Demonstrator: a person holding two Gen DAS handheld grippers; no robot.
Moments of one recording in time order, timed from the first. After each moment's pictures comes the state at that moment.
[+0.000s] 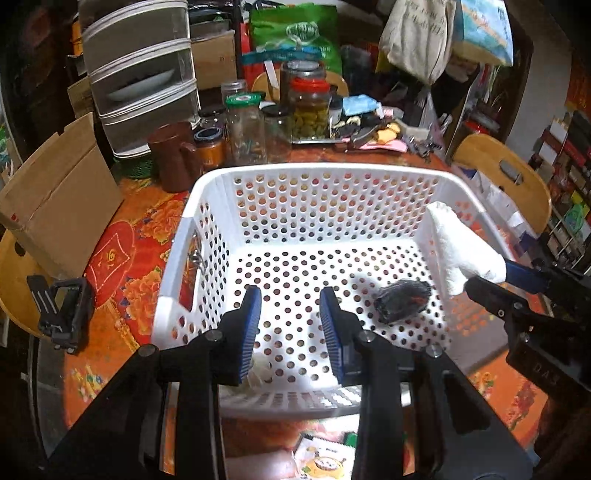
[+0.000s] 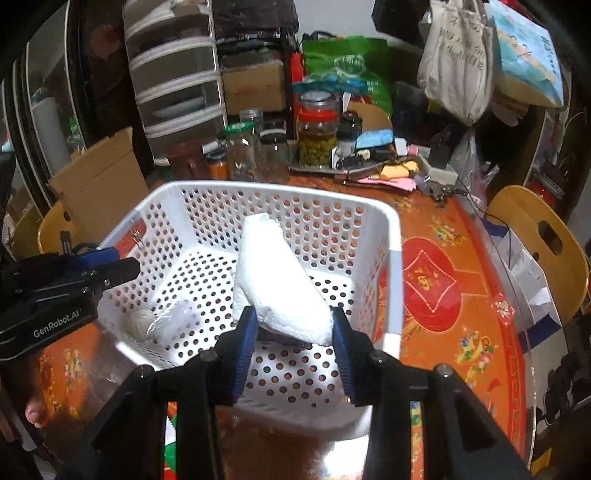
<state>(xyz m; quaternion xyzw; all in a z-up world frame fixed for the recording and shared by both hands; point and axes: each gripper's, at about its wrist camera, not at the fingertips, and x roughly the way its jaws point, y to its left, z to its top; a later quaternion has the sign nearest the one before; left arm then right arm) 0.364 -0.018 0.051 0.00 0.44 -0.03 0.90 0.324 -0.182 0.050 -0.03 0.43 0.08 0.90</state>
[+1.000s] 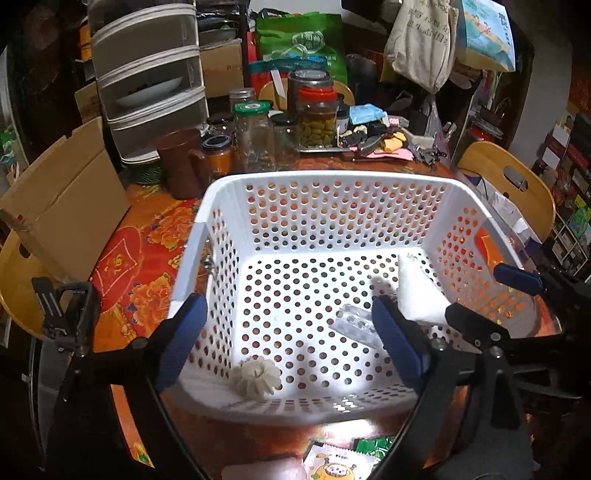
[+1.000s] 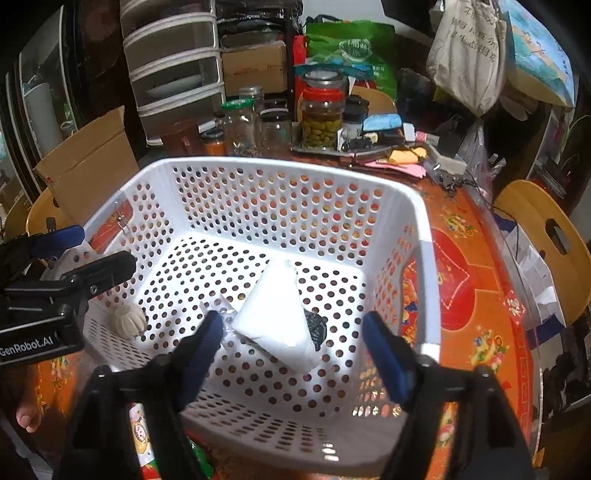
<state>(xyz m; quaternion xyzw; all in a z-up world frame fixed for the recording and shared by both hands) 0.351 -0.007 0.056 0.00 0.41 -0.02 0.91 0.338 -0.168 0.028 -0.04 0.44 0.08 0.89</state>
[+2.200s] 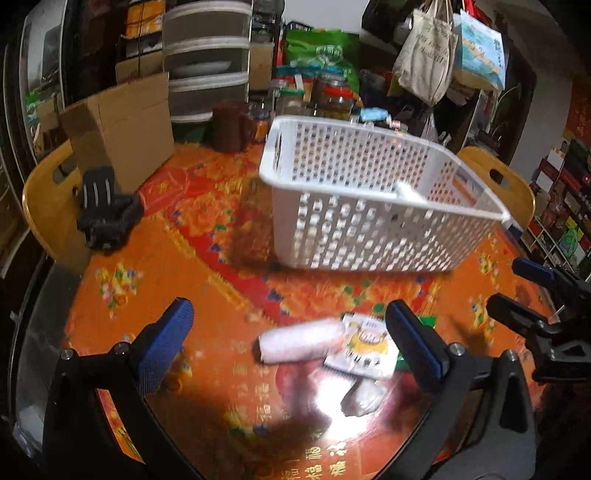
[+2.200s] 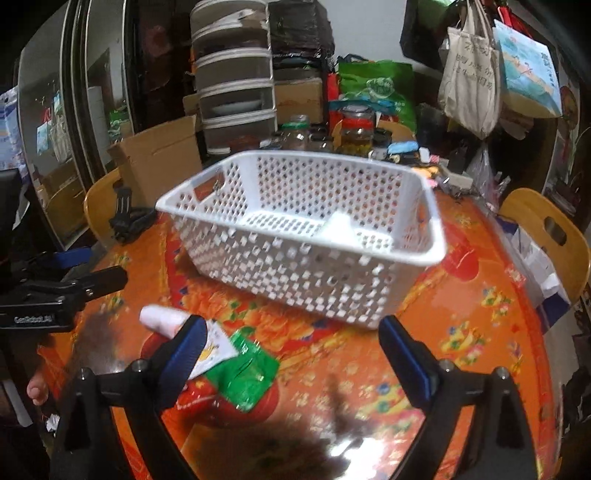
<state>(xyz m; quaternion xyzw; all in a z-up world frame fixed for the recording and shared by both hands) 0.175 0.054 0.010 -0.05 0.39 -0.01 0.92 0.189 -0.148 0.027 -0.04 0.38 0.14 0.92</state>
